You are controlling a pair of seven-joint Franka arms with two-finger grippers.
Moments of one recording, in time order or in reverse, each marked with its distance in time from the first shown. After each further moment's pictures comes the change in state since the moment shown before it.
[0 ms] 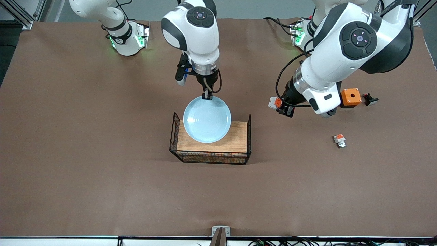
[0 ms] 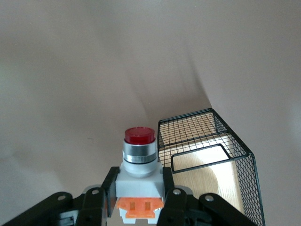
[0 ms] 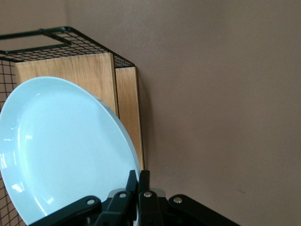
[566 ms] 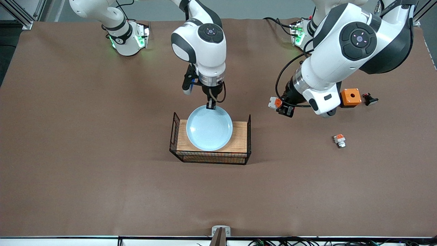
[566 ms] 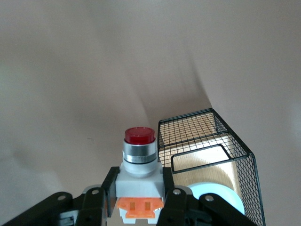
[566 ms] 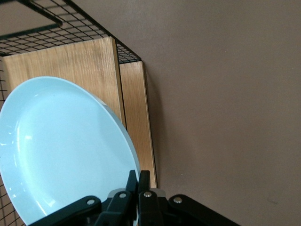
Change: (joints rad) left arm 0.000 0.000 0.000 0.000 0.000 0.000 0.000; right arm 0.002 0.119 -0.003 0.062 -0.052 0.044 0.076
